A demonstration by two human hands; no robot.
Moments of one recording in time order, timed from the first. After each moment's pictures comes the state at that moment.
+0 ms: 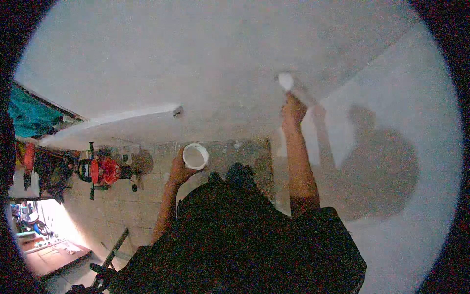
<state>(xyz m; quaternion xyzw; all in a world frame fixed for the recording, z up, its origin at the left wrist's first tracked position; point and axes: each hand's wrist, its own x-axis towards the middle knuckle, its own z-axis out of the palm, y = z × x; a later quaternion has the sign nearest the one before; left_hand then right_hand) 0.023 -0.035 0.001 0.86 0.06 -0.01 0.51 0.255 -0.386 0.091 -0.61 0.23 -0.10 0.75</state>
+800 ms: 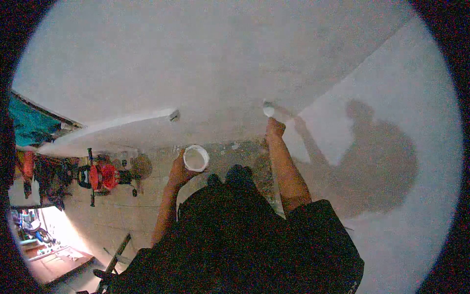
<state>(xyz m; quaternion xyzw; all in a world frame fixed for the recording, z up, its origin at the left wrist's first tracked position) 0.022 -0.037 0.009 0.87 0.04 0.02 0.49 0.254 -0.397 -0.073 -0.66 0.38 -0.02 0.65</state>
